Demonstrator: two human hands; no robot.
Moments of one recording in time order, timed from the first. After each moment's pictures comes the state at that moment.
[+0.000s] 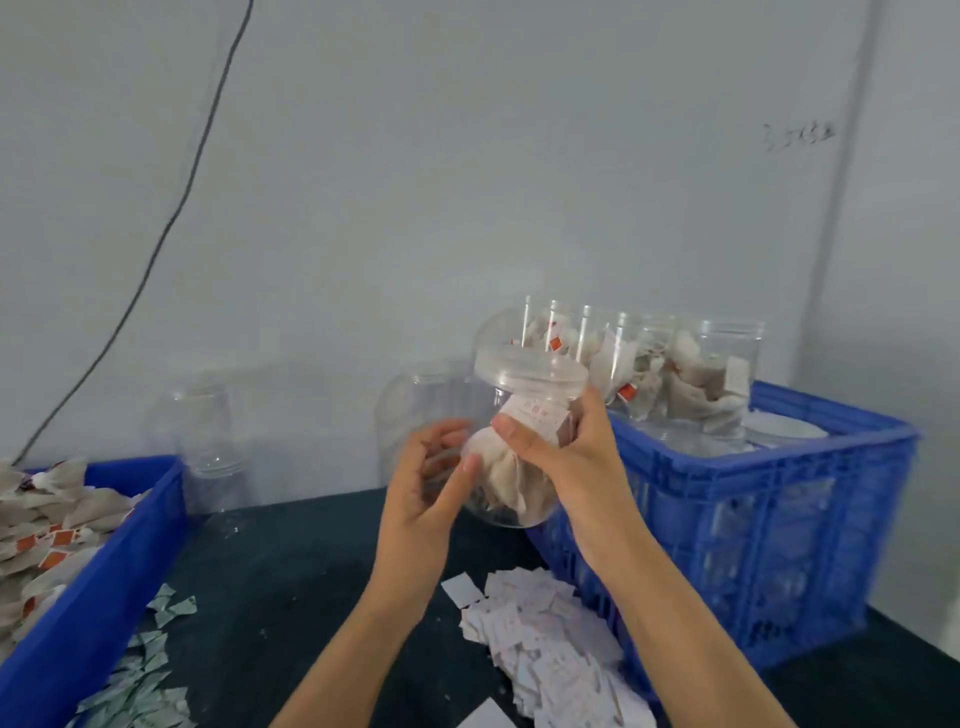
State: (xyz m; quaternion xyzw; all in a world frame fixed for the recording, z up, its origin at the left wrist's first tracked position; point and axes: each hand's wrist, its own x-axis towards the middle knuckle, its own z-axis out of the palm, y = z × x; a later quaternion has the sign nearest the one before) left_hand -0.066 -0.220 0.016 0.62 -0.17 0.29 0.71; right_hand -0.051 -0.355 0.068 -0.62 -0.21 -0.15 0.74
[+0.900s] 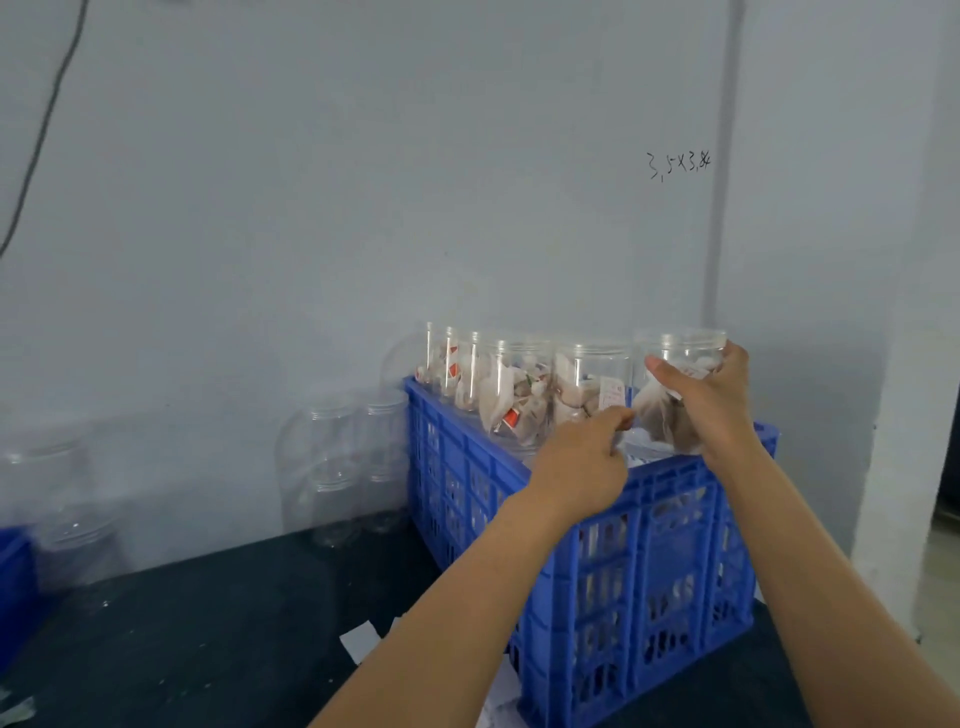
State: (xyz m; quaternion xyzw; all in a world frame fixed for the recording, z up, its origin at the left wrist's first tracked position) left_hand 0.018 -0.426 0.085 0.87 -0.31 0.14 0.37; right_hand 0.055 -0.585 0.113 -0.68 0.01 -0.37 0.63
